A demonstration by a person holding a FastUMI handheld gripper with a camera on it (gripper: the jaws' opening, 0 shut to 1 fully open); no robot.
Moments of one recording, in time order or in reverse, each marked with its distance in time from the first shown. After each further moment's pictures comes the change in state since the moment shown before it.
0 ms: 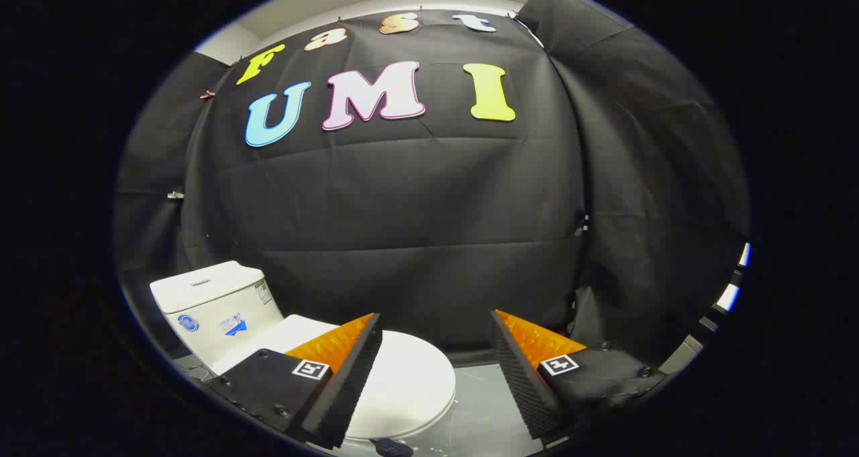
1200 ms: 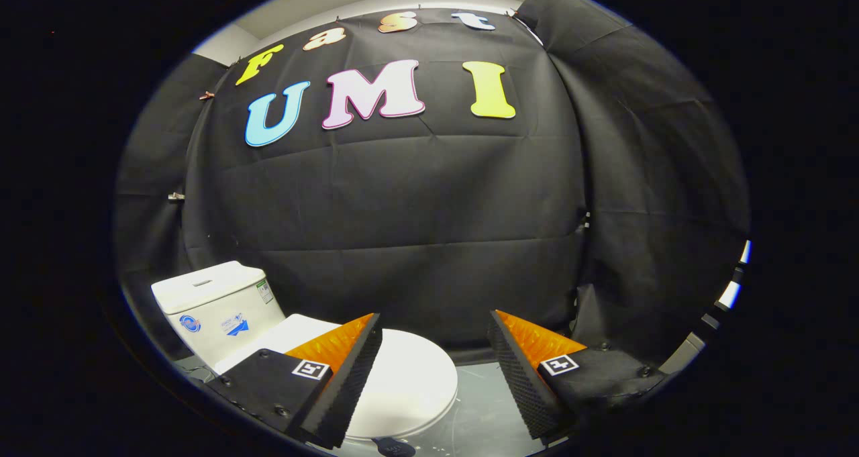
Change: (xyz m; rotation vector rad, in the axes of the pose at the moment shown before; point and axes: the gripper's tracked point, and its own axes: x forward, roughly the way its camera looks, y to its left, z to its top) arm 0.000 0.002 -0.003 0.009 0.010 0.006
